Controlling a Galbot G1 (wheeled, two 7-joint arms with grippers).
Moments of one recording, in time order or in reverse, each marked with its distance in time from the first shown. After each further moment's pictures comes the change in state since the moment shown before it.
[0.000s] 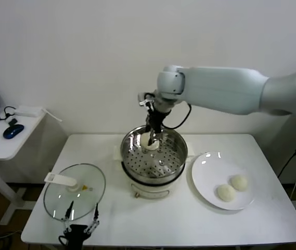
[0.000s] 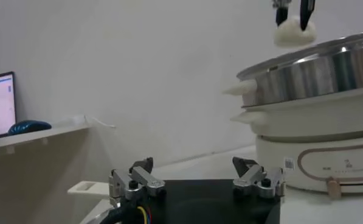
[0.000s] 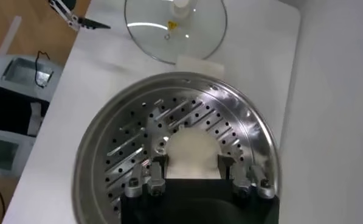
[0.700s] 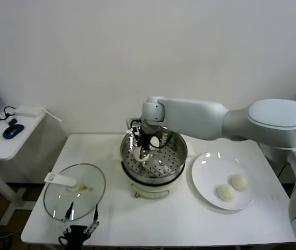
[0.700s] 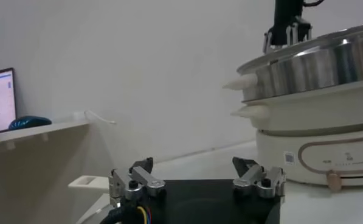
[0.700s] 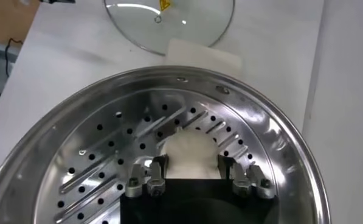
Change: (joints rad) left arm -0.003 0.000 -0.005 0.012 0.002 -0.001 -0.001; right arm -0.214 0.079 0.096 -0.125 -0.135 -0.018 0.073
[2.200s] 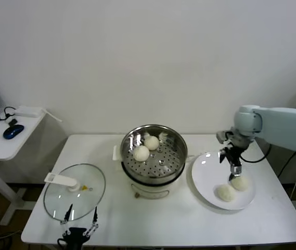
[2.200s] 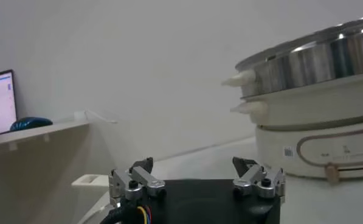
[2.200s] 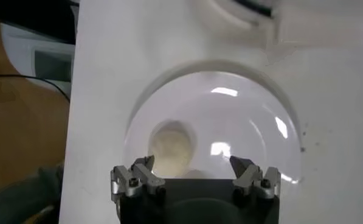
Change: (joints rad) left arm 0.009 0.000 -0.009 0.004 0.017 -0.005 -0.002; right arm 0.163 -0.633 -0.328 0.304 -0.173 0.171 -0.138
